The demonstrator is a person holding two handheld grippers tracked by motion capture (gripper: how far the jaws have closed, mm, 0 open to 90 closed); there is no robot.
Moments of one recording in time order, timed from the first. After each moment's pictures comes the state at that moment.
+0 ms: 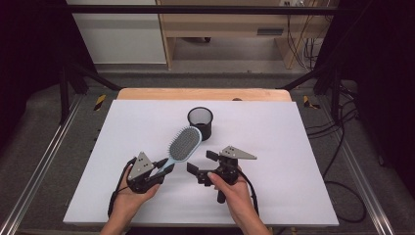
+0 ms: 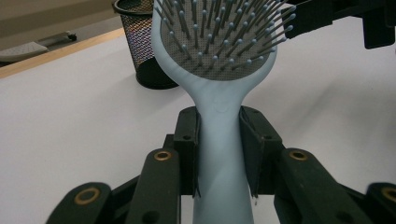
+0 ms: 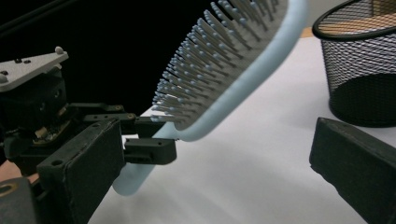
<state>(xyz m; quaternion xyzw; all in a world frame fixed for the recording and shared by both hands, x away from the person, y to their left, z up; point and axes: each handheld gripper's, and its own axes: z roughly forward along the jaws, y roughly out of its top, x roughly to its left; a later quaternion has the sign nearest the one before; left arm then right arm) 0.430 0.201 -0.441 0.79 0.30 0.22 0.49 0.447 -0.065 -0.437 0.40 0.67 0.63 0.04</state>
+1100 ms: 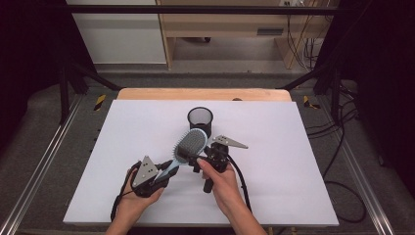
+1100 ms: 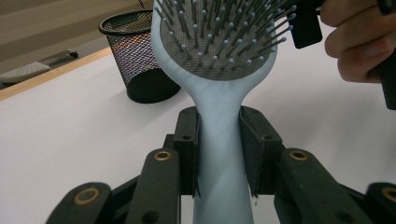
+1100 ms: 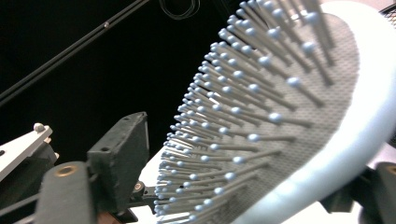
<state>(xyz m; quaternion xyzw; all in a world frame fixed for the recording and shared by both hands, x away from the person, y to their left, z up) 0.420 0.191 -0.440 0.79 0.27 0.24 0.50 0.475 -0.042 -0.428 0.43 0.61 0.66 -0.01</state>
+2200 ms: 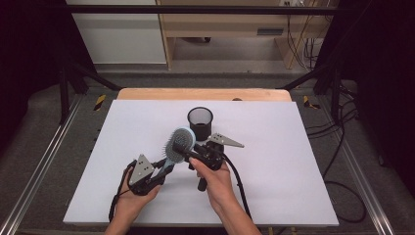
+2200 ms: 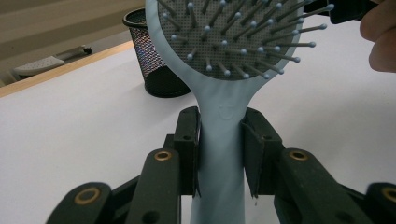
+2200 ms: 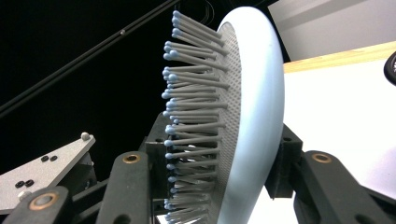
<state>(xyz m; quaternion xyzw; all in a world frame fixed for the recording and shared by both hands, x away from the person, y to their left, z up) 0.425 0.199 -0.444 0.77 0.30 0.25 0.50 0.471 -0.028 -0.414 0.40 0.61 0.68 0.00</state>
